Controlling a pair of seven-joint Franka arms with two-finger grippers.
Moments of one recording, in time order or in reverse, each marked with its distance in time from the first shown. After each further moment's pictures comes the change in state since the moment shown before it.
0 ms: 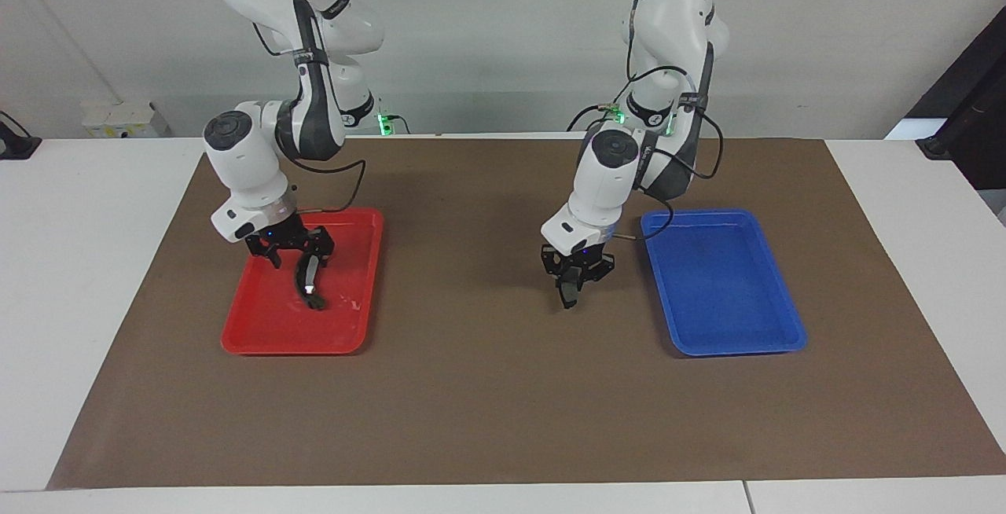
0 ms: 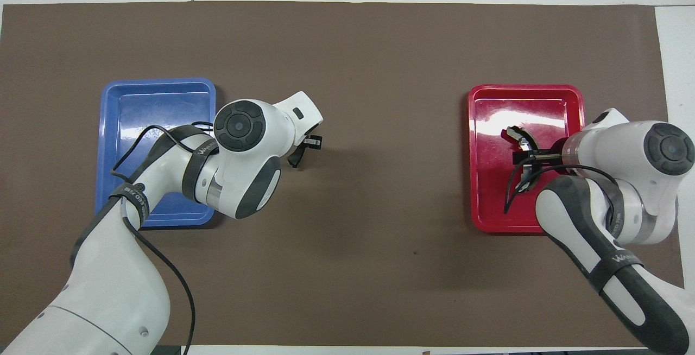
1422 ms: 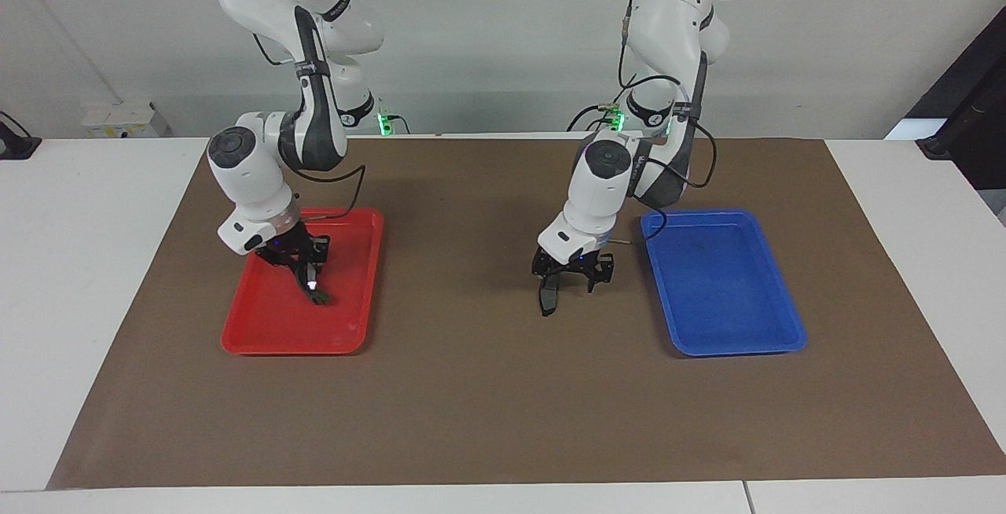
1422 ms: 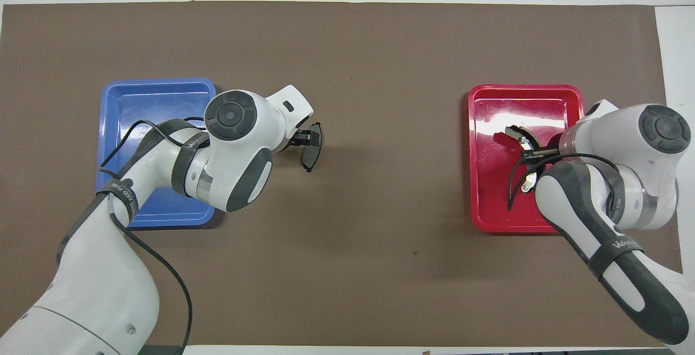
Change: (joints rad) left arm 0.033 -0.035 0.020 0.026 0.000 -0.124 -0.014; right arm 0.005 0.033 0.002 0.115 0.000 -0.182 -0.069
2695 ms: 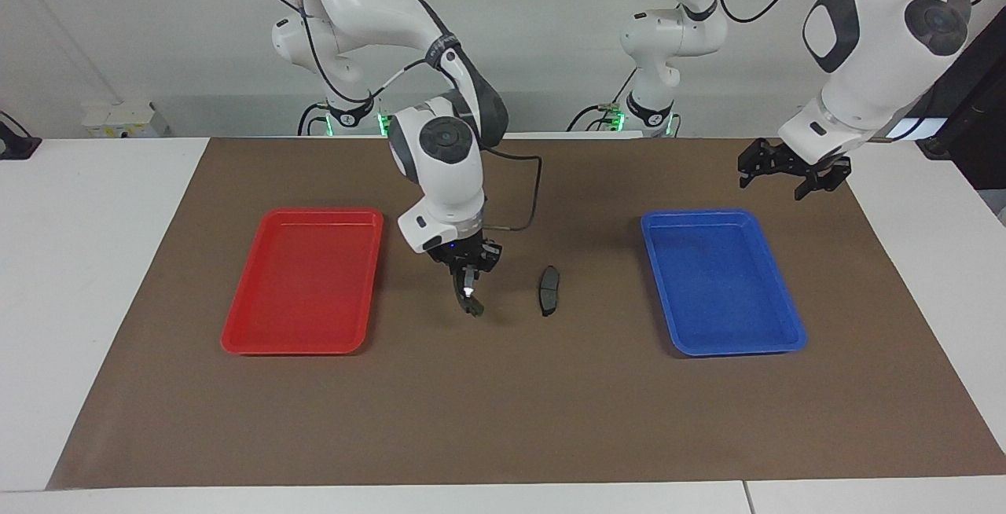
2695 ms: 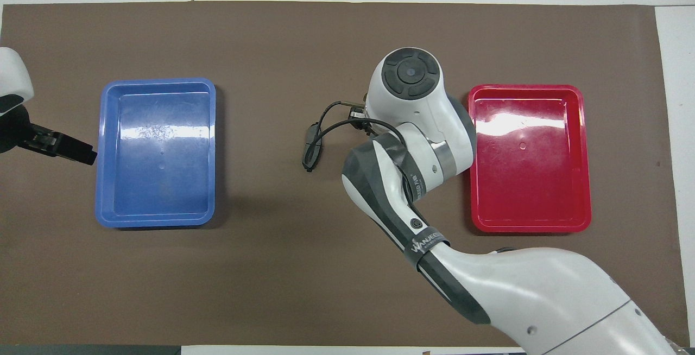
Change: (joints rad) left arm 0.471 -0.354 0.012 0.201 0.022 -0.779 0.617; right arm 0.490 0.378 0.040 0.649 0.000 -0.266 0.888
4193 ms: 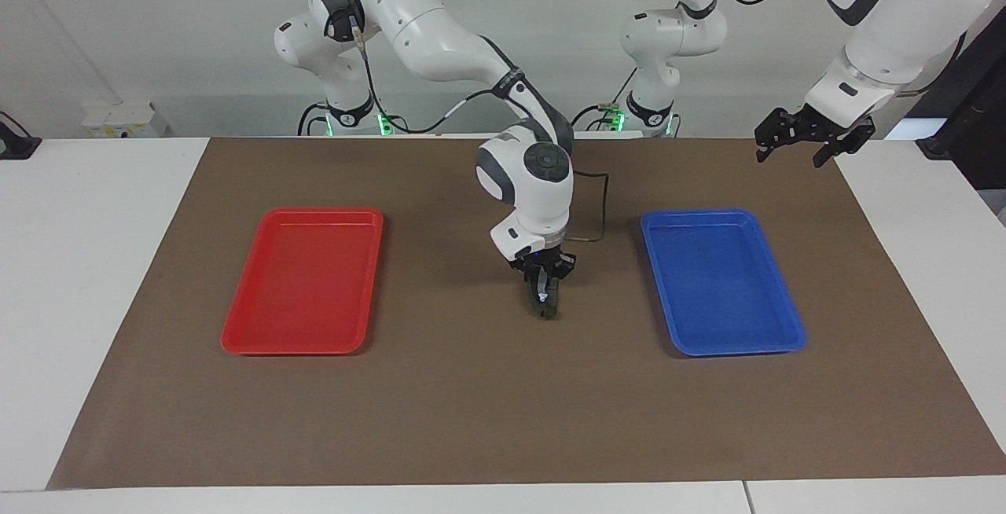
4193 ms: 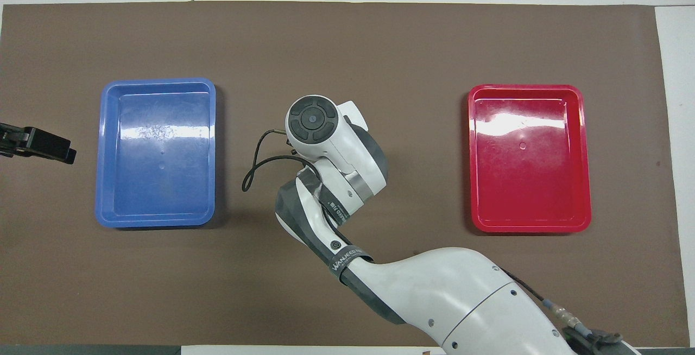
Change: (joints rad) left arm 0.009 -0.010 -0.005 0.067 0.003 -0.067 -0.135; right arm 0.159 0.182 -0.002 0.128 -0.002 0.095 0.165
